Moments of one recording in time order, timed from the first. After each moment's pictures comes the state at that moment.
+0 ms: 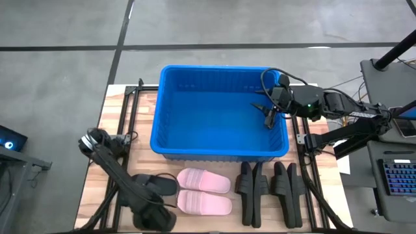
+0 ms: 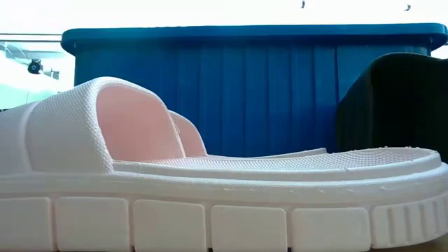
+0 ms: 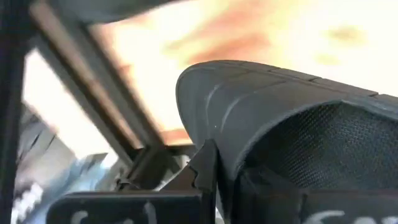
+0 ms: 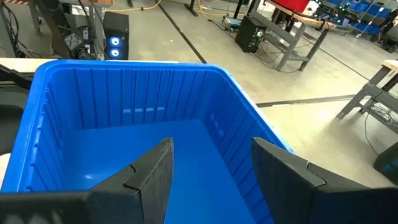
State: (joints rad) left arm -0.81 1.79 1.46 -1.25 0.40 -1.99; right arm 0.01 1.04 1.32 -0.65 0.45 -0.09
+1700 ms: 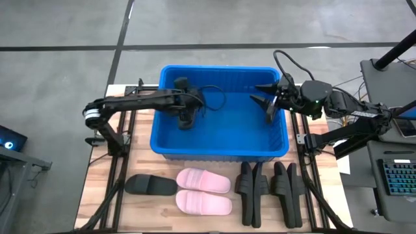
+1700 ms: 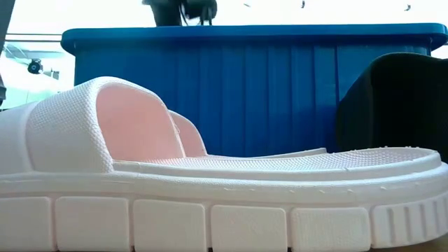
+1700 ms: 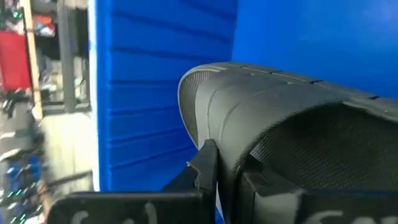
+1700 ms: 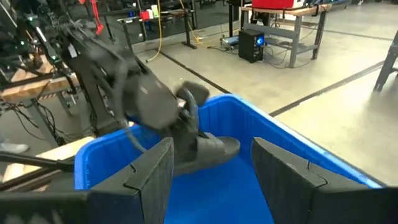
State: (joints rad) left arm 0.26 1.64 1.45 -0.89 -0.73 0.37; right arm 0.01 1.04 1.36 -0.53 0.45 0.22
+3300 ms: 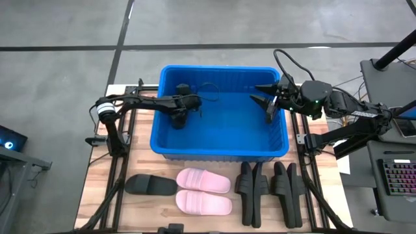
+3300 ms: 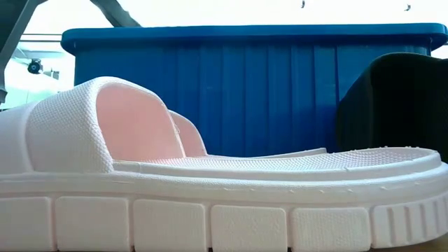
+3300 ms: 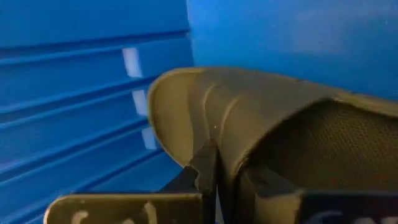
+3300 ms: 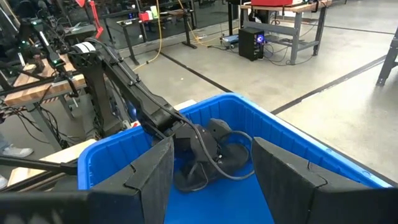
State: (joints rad) left arm 0.45 1.79 1.07 -0.35 -0.76 0.72; right arm 0.01 1.04 1.35 -0.54 0.45 0.24
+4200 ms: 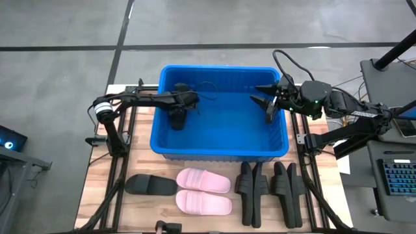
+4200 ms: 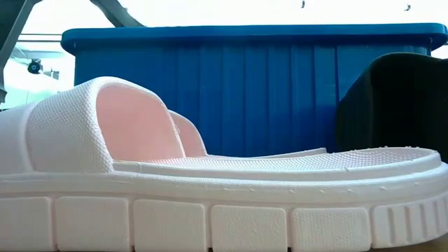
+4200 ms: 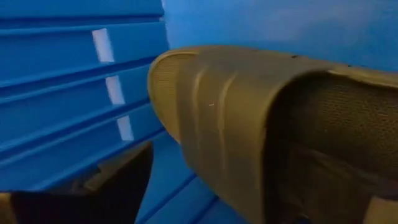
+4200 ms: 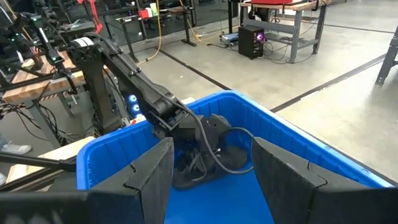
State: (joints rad) left arm 0.47 1.75 1.11 -0.49 -0.64 0.69; right arm 0.01 1.04 1.35 -0.55 0.45 0.24
